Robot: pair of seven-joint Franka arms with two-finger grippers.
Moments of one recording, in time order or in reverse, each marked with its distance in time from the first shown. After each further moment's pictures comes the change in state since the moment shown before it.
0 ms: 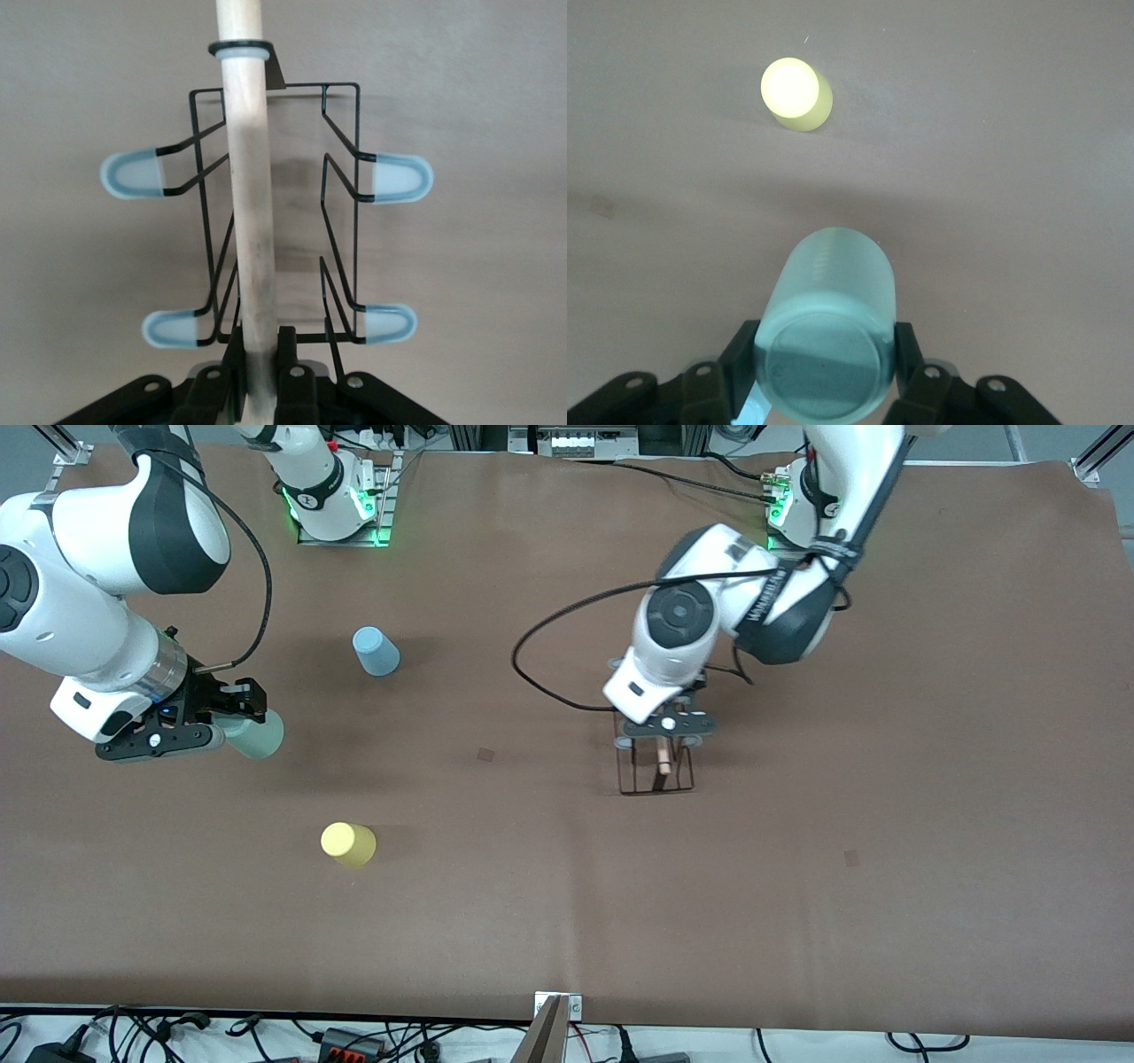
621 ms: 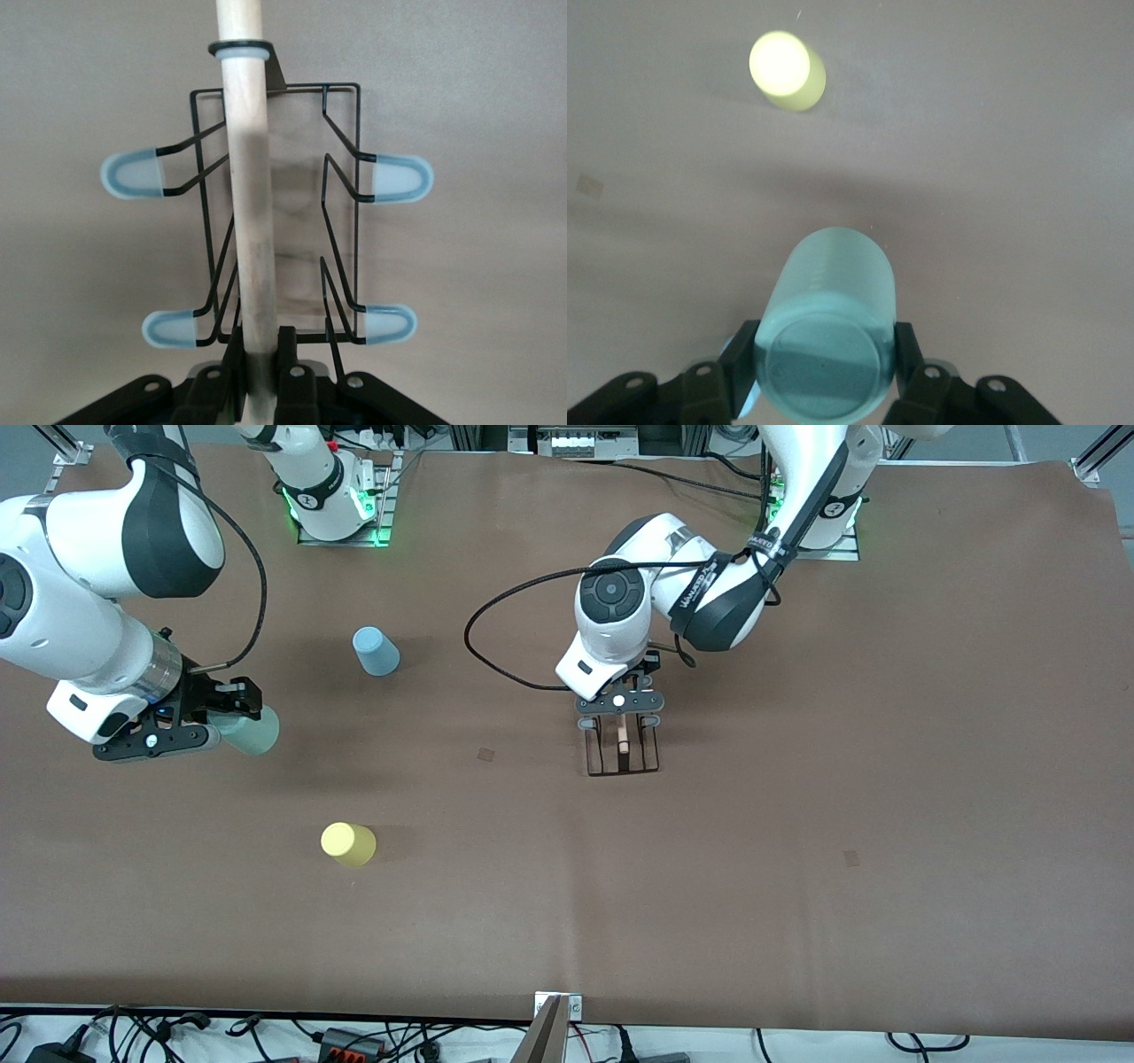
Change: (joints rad) left arm -0.078 0.050 0.000 0.008 0.000 0.039 -0.076; right arm 0.000 0.005 -0.021 0.000 0.000 -0.046 -0.048
